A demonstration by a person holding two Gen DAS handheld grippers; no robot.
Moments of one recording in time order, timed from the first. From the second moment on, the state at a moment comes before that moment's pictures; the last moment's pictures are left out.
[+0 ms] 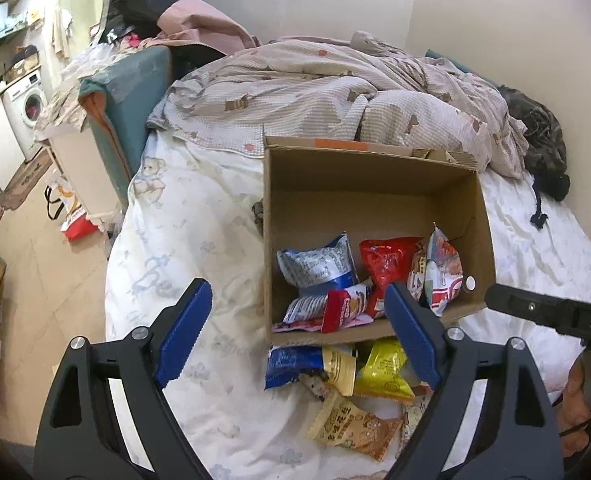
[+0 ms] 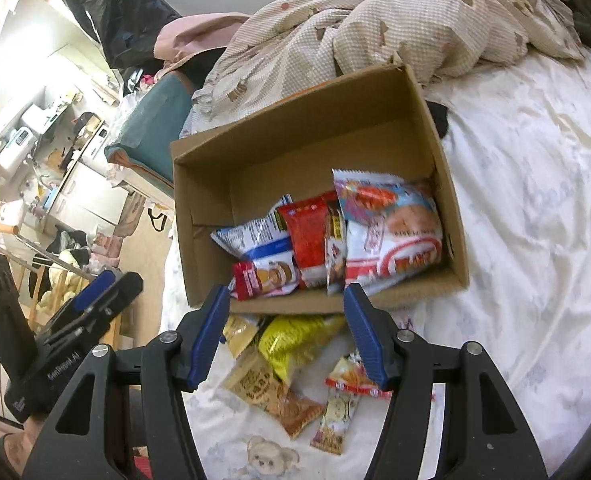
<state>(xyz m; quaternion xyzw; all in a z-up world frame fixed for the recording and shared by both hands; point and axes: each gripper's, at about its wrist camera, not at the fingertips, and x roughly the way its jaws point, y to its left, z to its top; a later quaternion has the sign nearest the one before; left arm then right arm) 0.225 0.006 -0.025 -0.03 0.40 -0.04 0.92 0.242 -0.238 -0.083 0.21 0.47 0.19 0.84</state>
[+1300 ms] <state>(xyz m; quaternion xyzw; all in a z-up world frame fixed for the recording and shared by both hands) 0.168 -0.005 -0.155 -0.17 0.57 0.04 0.80 0.184 -0.283 -0.125 0.29 0.52 0.10 0.79</state>
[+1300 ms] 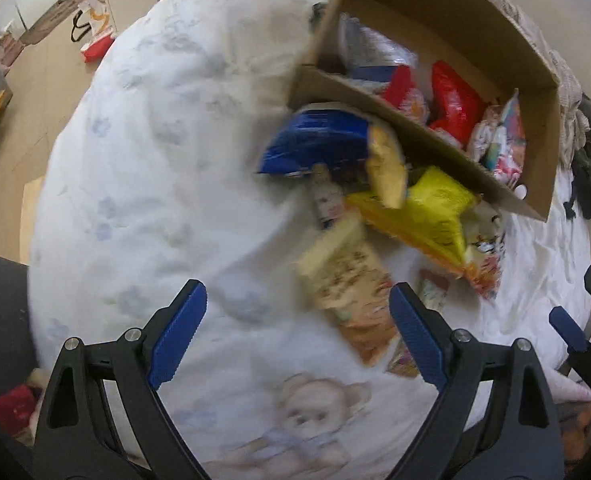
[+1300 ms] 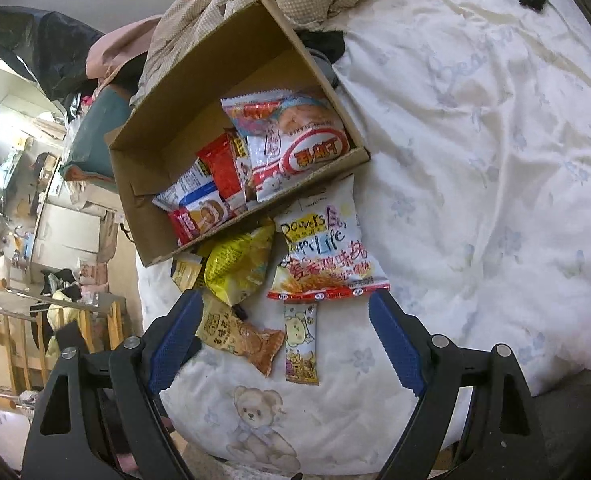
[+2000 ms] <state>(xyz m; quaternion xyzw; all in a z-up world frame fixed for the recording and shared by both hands) 0.184 -0.058 -0.203 -0.14 0.63 0.07 0.76 0.197 -0.293 -0.129 0.35 0.52 0.10 0.77</state>
